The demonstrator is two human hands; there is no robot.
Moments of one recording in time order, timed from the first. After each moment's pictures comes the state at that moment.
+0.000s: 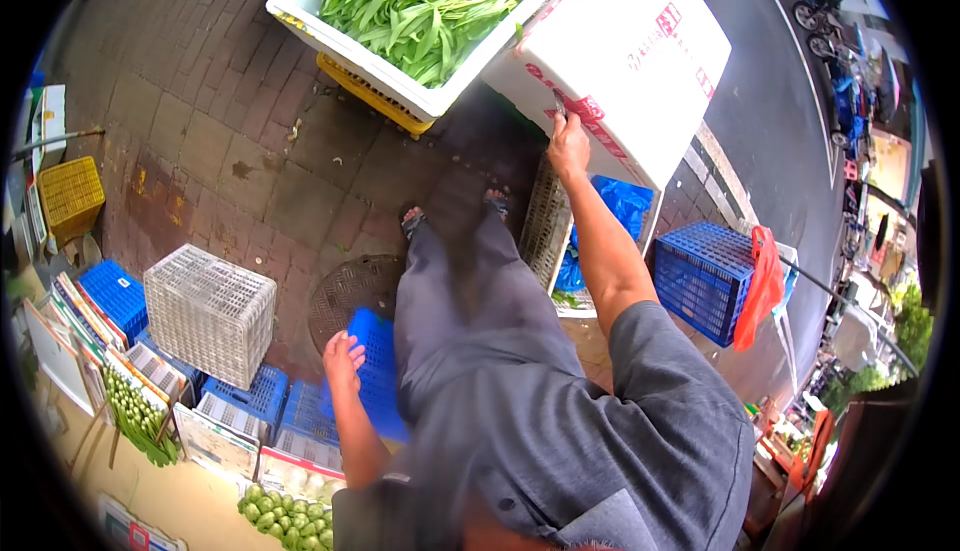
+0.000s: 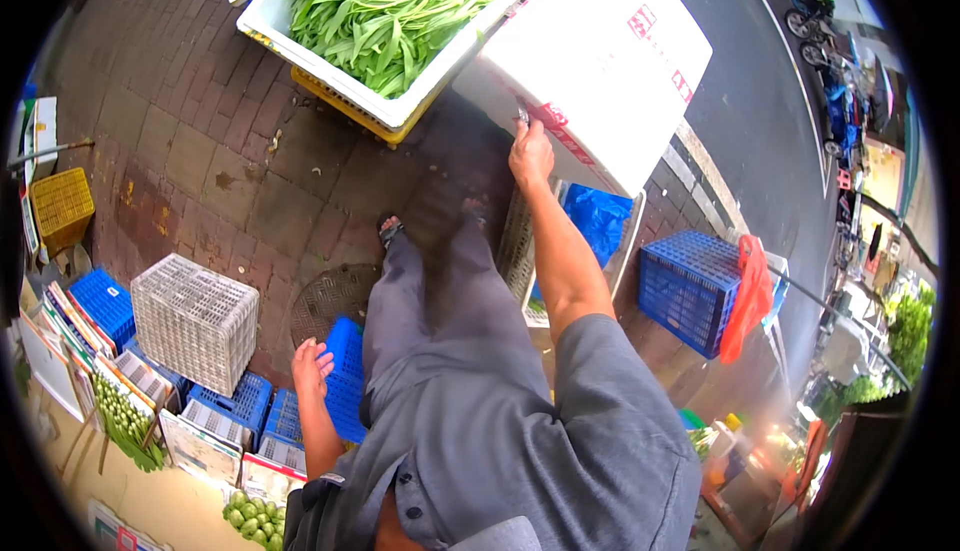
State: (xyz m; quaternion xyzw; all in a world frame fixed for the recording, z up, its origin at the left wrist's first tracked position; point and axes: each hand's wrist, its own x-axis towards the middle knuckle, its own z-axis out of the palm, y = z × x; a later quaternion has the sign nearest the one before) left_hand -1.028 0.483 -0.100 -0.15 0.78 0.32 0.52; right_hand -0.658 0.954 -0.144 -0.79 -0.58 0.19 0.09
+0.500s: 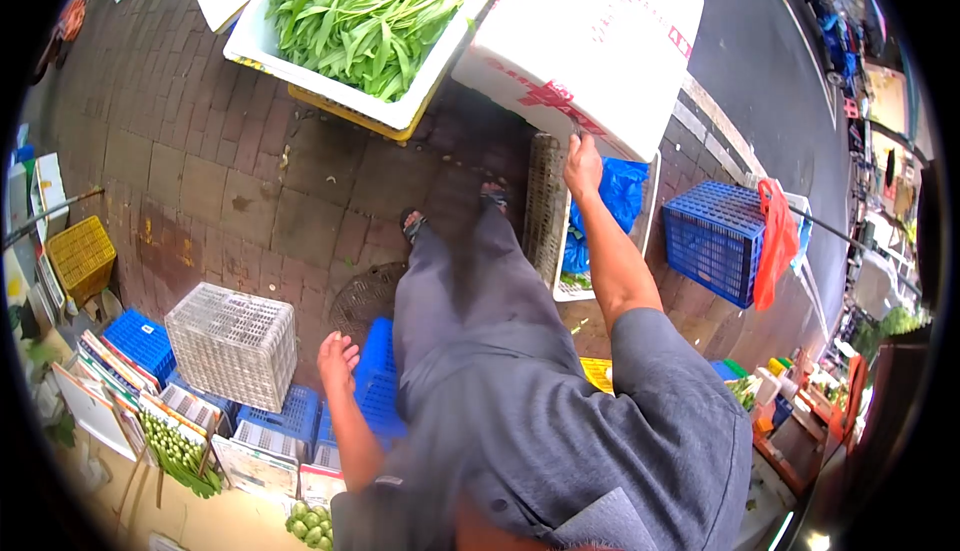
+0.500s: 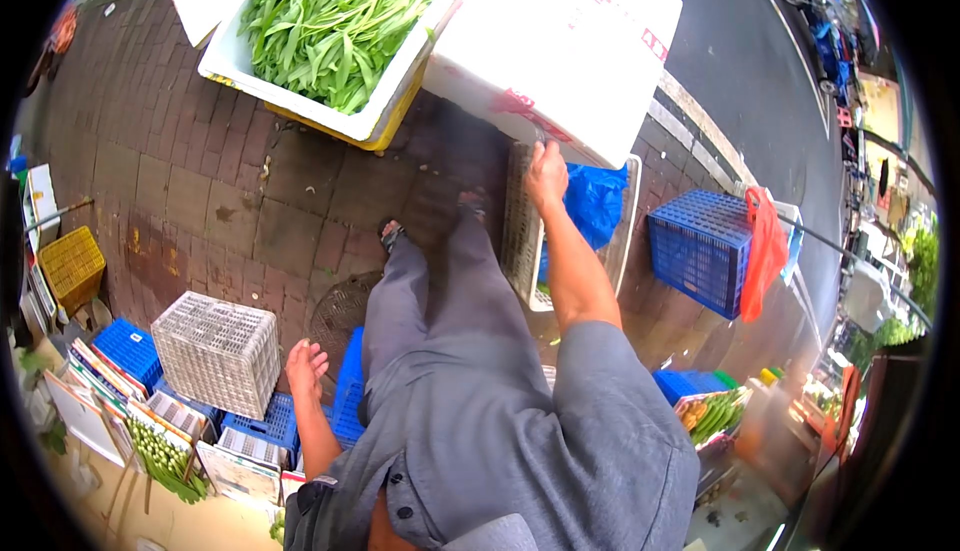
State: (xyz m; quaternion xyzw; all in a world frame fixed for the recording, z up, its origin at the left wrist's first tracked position) left_hand -1.062 0.527 -0.092 -0.10 0.79 0.29 0.52; right_hand -0.569 0.898 -0.153 -0.83 -0.53 0.17 0.10
